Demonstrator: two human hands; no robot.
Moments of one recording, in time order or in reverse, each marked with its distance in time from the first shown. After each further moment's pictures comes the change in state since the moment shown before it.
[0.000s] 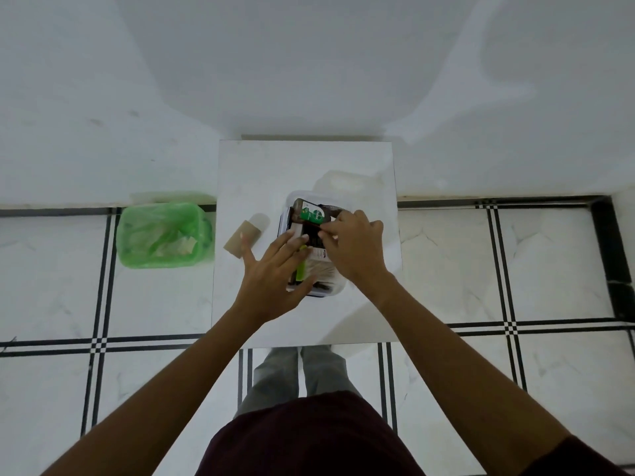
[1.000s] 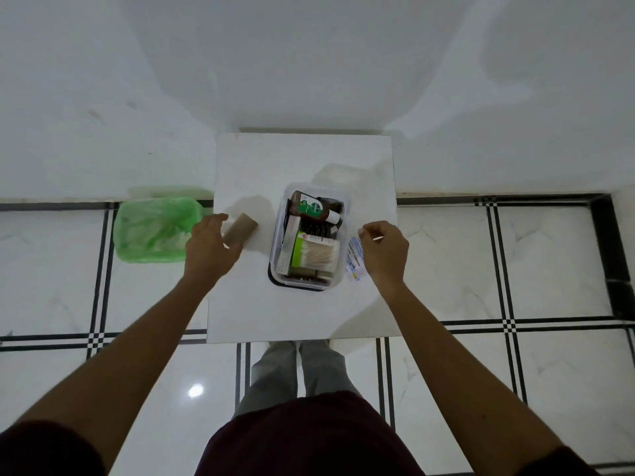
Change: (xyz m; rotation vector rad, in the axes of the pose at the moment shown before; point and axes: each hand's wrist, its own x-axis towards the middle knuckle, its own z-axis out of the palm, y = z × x) left_hand -0.001 -0.097 0.006 -0.196 -0.105 -0.660; right_hand -0.027 0.044 0.018 0.688 0.137 0.616
